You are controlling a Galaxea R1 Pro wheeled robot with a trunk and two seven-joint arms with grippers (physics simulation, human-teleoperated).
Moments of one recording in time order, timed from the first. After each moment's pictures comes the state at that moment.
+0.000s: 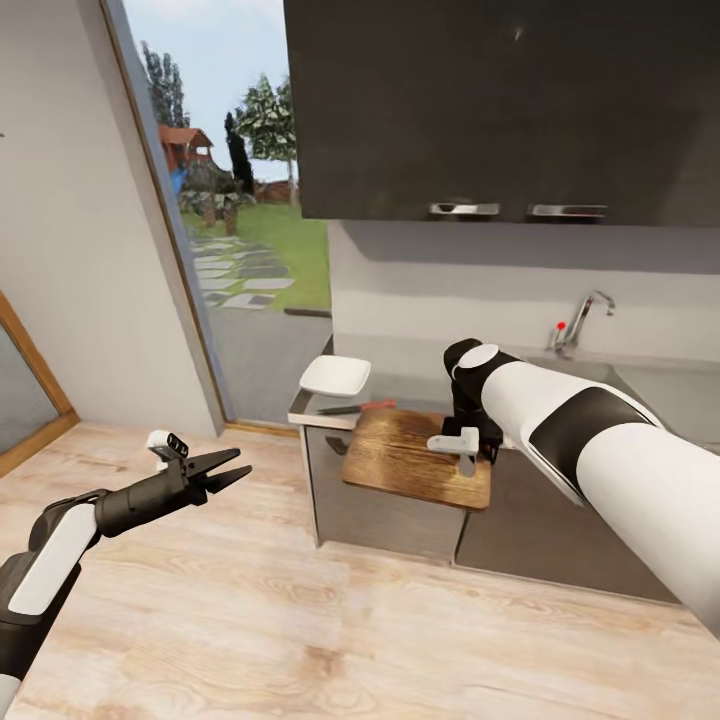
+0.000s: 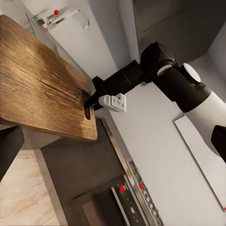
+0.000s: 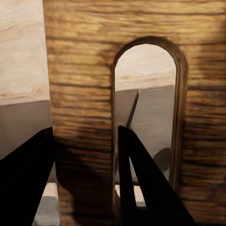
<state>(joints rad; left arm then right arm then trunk) -0.49 0.38 0.02 -1.30 1.04 1.01 -0.88 -1.60 0.17 -2.36 -0.15 -1.80 -1.05 1.20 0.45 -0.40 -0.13</state>
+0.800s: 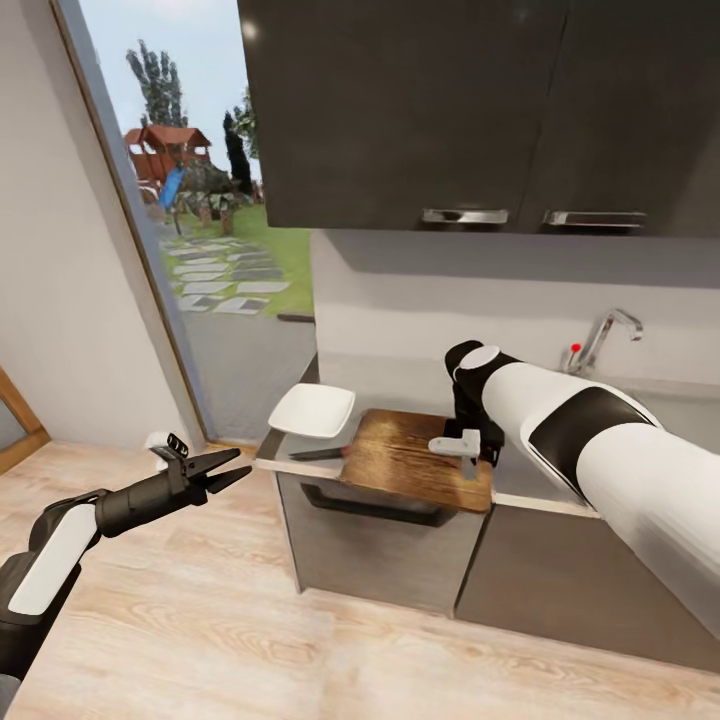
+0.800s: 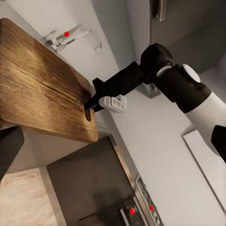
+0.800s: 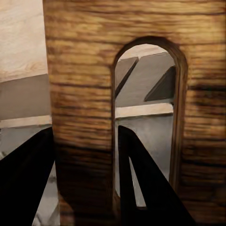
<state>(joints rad) -0.49 0.38 0.02 -1.30 1.04 1.01 -0.88 -1.60 0.17 -2.36 -0.17 -1.80 -1.05 1.19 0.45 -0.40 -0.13</state>
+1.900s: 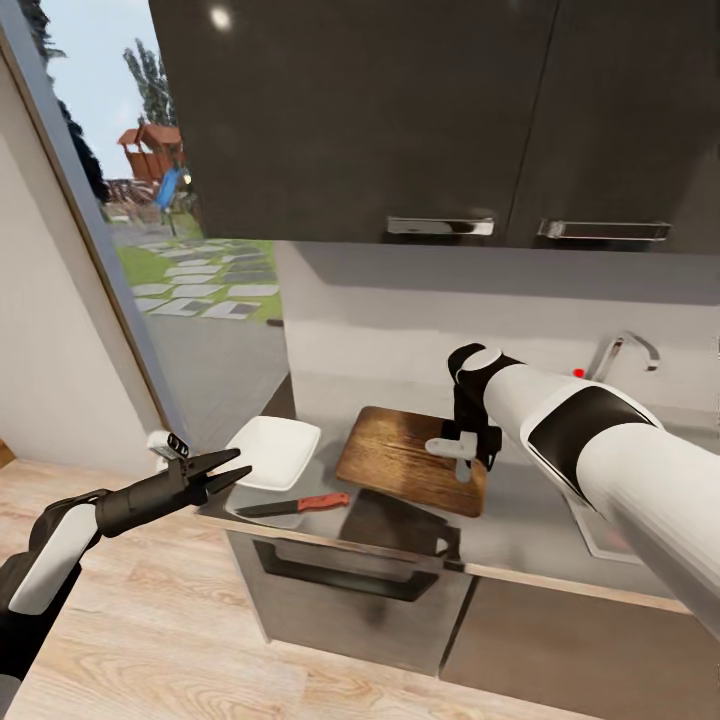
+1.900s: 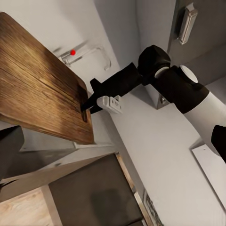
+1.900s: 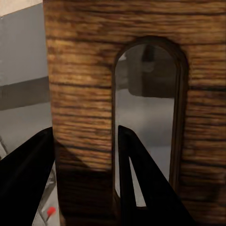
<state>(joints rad) -0.49 0.38 0.02 -1.30 1.04 1.02 -0.88 -1.60 0.17 -2.36 -0.19 -1.81 -1.05 1.13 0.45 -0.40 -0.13</state>
